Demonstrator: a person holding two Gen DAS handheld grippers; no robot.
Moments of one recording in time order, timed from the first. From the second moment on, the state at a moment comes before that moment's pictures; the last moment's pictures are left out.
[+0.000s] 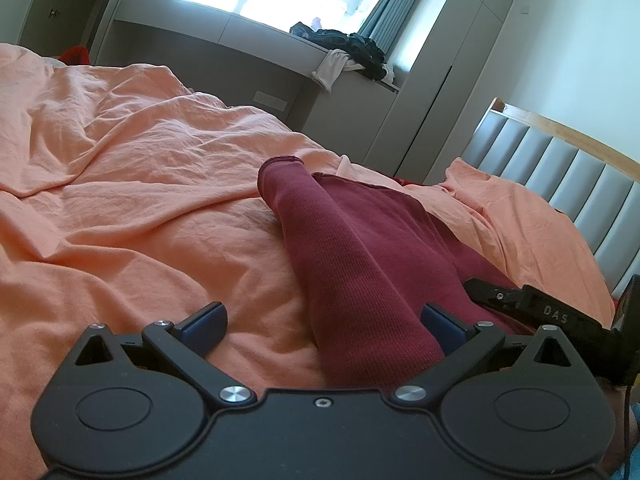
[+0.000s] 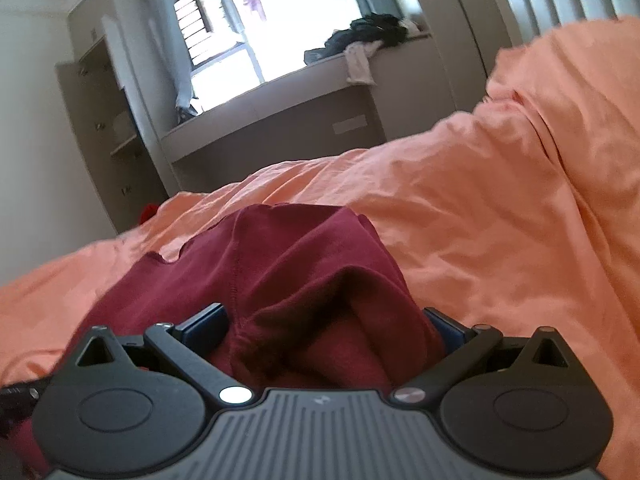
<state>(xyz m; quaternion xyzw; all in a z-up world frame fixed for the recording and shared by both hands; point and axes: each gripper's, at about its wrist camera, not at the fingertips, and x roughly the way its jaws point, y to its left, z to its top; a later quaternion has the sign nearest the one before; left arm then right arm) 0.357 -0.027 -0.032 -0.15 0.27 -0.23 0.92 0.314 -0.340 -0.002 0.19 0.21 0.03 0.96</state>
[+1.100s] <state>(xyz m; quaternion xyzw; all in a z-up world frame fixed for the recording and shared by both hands) 0.399 -0.044 -0.004 -0.12 0.34 -0.26 0.89 0.304 -0.334 0.000 0.16 0.18 0.06 0.97</state>
